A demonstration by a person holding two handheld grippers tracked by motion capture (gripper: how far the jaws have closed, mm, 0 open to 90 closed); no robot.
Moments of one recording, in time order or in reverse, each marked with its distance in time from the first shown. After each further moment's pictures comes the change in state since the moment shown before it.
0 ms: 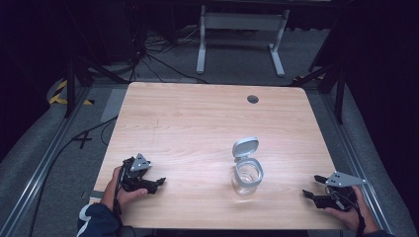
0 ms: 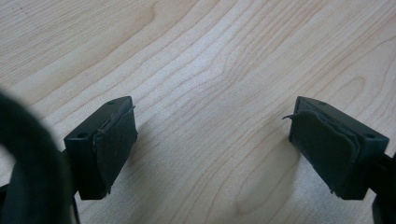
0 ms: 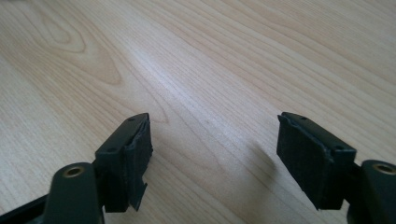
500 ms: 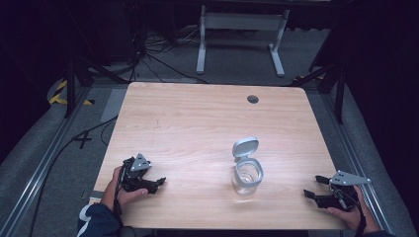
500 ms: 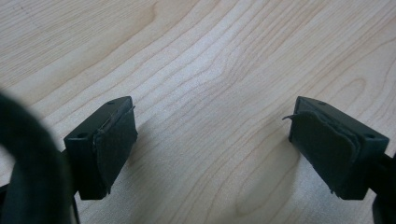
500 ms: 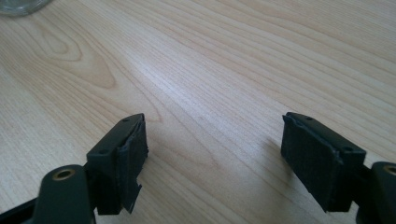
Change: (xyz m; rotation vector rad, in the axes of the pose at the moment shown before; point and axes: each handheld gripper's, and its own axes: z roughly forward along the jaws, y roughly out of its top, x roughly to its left) left arm -0.001 0.000 0.000 0.000 0.003 -0.003; right arm -0.008 -0.007 0.002 -0.025 0.035 0.073
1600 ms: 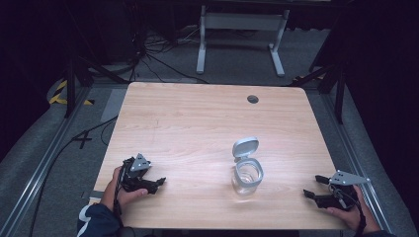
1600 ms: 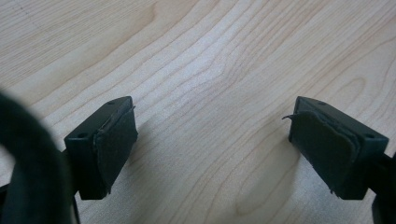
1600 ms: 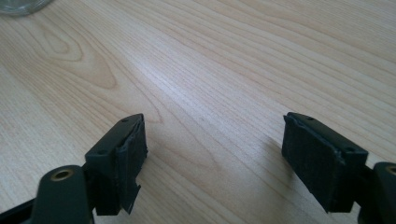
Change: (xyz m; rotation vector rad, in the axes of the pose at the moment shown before) left arm 0.000 0.000 0.000 -0.001 -0.004 -0.001; right arm 0.000 0.001 0.001 0.001 0.004 -0.005
